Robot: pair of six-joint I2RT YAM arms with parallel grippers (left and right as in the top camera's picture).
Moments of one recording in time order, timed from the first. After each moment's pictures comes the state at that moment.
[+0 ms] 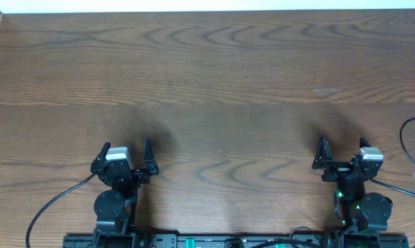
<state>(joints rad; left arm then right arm) -0.07 0.01 0.06 -0.20 -0.11 -0.07 -0.07 0.01 0.01 -0.07 -0.08 0.15</state>
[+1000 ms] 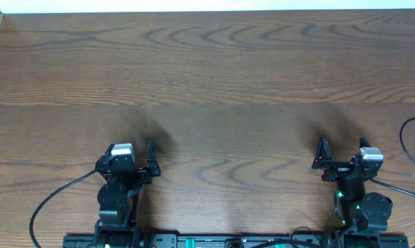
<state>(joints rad) -0.07 0.14 0.06 -0.20 -0.11 -0.07 -0.07 0.01 0.01 -0.07 -0.08 0.15</state>
